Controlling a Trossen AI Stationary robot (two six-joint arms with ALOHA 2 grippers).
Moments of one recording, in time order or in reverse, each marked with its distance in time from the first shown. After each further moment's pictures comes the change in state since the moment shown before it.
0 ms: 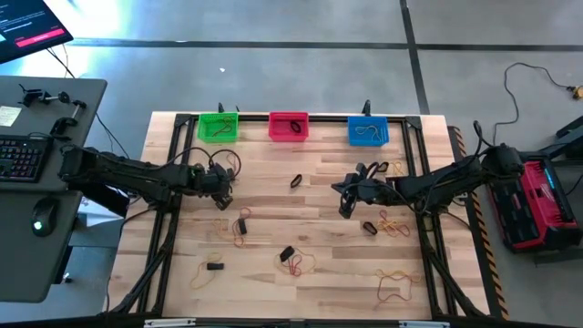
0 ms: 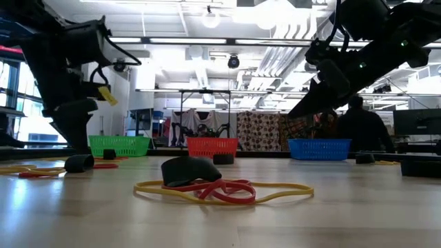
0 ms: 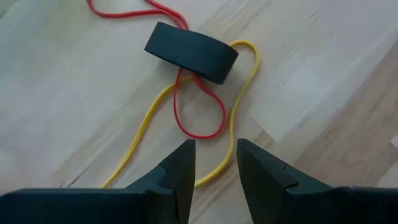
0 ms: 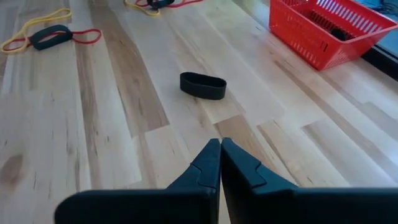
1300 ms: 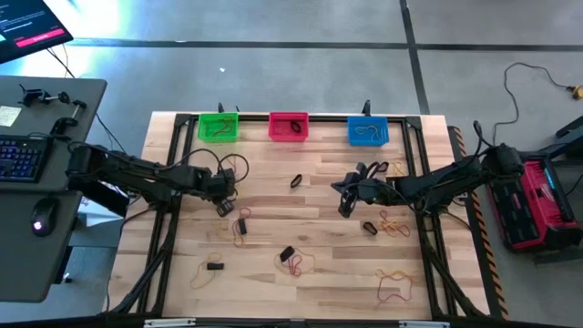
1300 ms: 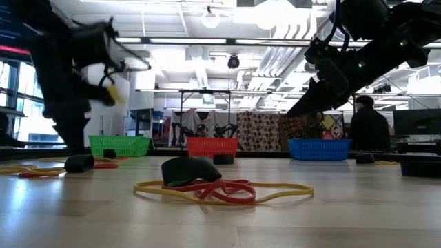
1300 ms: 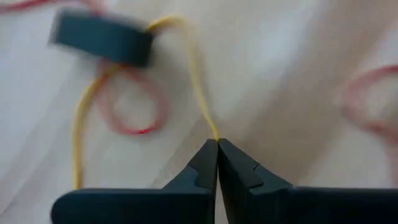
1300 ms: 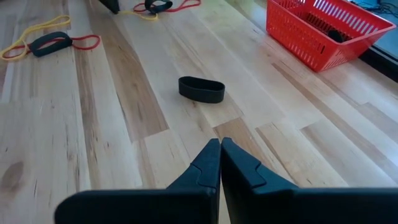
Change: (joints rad) left arm -0.040 0.100 0.038 0.055 0.134 0.112; right arm 0.000 0.000 0.000 0.011 0.002 0.012
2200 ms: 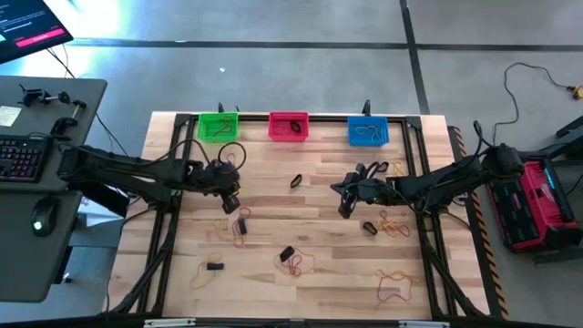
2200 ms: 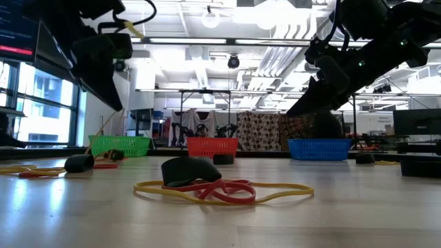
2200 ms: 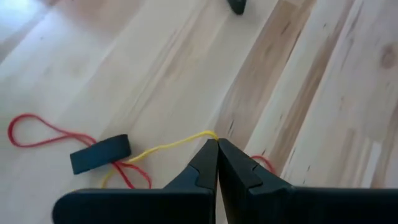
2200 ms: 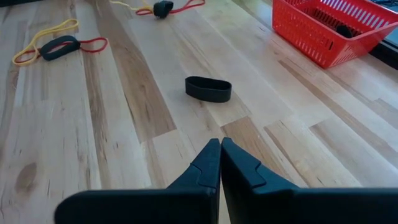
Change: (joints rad) left arm -0.037 -0.146 0.171 -0.004 -0.031 0.087; right arm 0.000 0.000 0.000 0.003 -0.024 0.025
